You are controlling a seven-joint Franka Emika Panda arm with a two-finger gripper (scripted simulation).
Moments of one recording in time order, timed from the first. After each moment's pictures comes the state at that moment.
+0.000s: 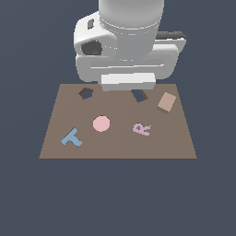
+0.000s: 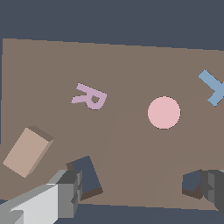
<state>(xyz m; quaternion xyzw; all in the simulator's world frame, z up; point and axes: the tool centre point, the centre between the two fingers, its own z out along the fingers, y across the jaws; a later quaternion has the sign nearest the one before) -0.013 0.017 0.161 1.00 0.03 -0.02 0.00</state>
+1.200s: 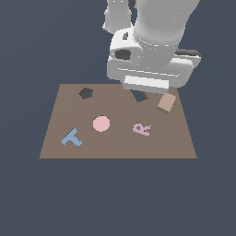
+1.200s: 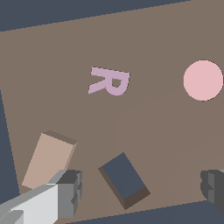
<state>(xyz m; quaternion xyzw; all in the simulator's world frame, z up) -0.040 0.072 0.122 1.00 -0.08 -0.01 0.00</state>
